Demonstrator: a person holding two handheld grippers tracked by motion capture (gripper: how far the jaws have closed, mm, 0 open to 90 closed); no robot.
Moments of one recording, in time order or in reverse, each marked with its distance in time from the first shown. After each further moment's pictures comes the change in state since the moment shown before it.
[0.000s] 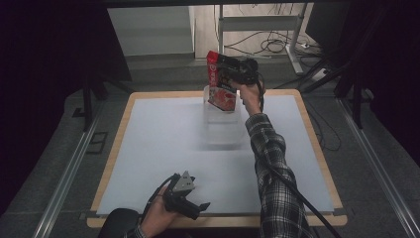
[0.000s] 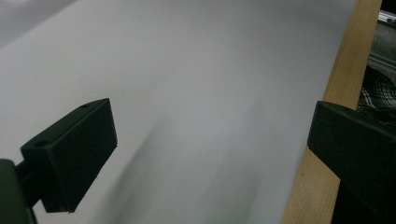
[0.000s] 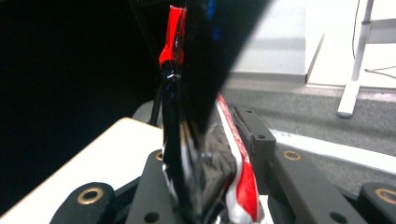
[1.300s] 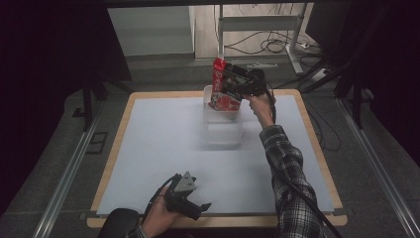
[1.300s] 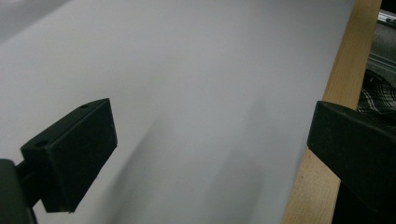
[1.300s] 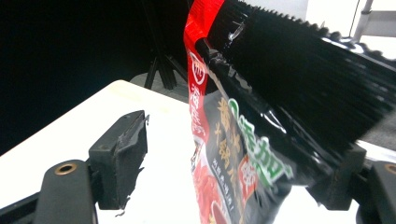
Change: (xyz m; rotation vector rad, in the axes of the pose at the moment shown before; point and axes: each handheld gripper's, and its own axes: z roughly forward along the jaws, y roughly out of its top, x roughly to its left) left arm -0.002 0.000 0.003 -0.001 -0.005 -0.004; right arm -0.005 -0.021 -0.035 0.094 -0.009 -0.097
